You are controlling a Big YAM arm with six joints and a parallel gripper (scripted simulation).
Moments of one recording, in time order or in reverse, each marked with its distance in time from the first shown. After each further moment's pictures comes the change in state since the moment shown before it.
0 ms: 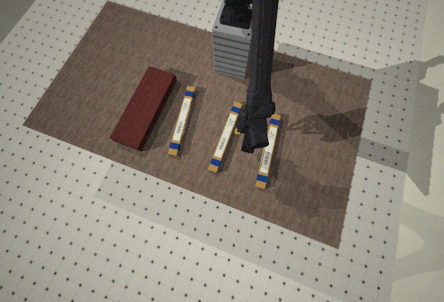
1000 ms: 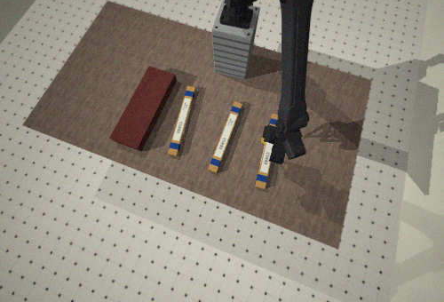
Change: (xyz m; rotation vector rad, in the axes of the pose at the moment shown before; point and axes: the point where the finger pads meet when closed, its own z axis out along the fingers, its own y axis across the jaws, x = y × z) arm -0.011 0.105 0.011 0.001 -0.001 0.021
